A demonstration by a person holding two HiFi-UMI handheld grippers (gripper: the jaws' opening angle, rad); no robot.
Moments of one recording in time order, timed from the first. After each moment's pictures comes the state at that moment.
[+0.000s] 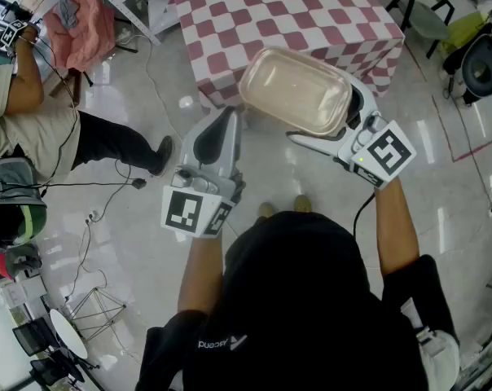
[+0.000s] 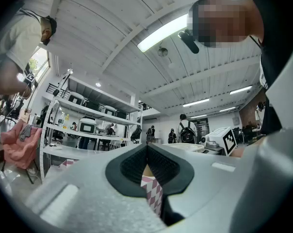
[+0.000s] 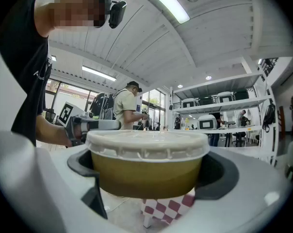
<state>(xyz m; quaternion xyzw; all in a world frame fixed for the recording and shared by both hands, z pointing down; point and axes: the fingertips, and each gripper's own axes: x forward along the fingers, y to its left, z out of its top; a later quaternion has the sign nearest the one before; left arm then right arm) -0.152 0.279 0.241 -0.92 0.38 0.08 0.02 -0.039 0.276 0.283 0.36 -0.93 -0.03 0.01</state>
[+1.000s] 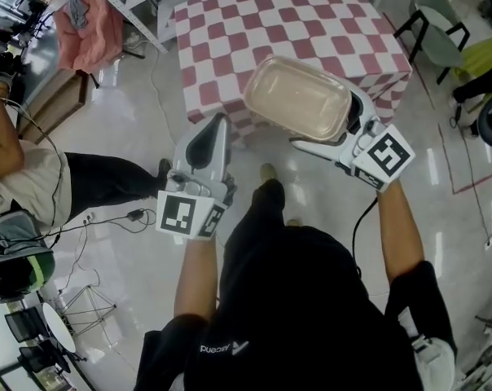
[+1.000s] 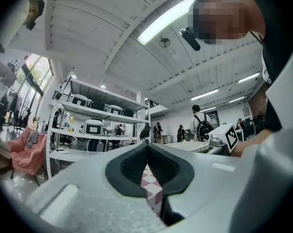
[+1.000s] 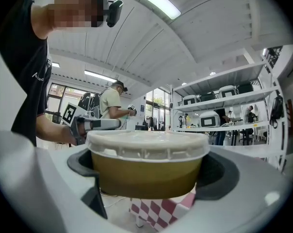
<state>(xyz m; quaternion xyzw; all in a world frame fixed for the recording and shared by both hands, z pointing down) -0.094 0.179 0.251 -0.90 0.43 0.06 0.04 0.040 0.173 0.299 0.32 -0.95 -0.02 0.01</state>
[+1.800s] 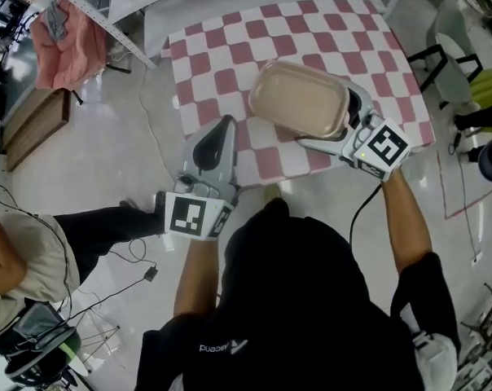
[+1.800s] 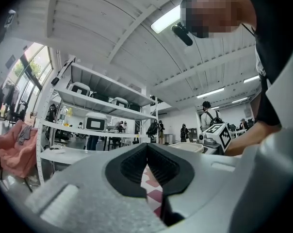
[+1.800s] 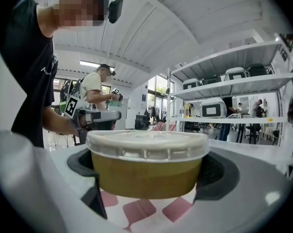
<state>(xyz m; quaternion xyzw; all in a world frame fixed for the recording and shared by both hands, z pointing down) -0.111 -0.130 0.285 -0.90 0.42 0.05 0.02 0.022 -0.144 0.344 0.29 -0.95 -0.01 0.07</state>
